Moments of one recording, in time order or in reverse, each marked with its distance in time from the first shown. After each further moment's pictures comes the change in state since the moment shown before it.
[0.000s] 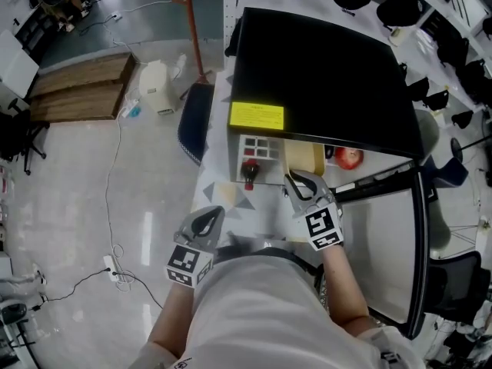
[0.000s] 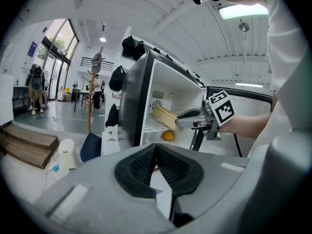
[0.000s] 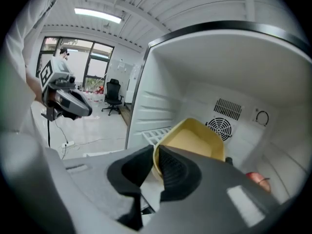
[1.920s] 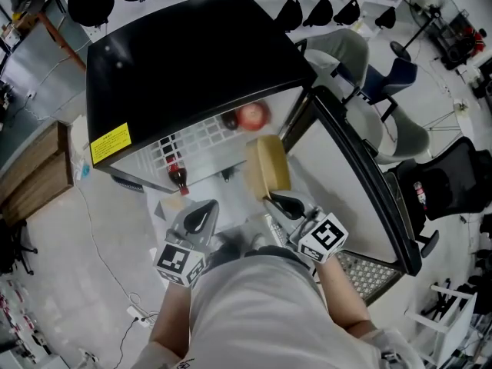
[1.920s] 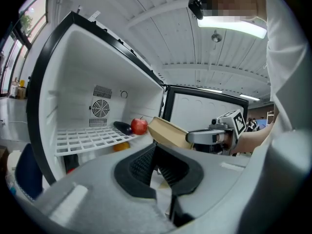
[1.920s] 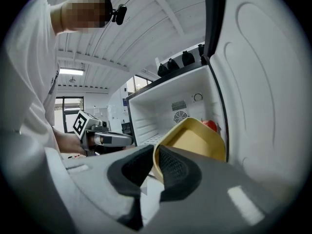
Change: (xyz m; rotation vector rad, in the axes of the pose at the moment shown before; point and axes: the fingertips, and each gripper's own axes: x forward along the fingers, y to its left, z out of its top) left arm 0.084 -0.150 0.036 0.102 -0.018 -0.463; right arm -0.179 0.007 -0.066 0.567 -0.299 -0.122
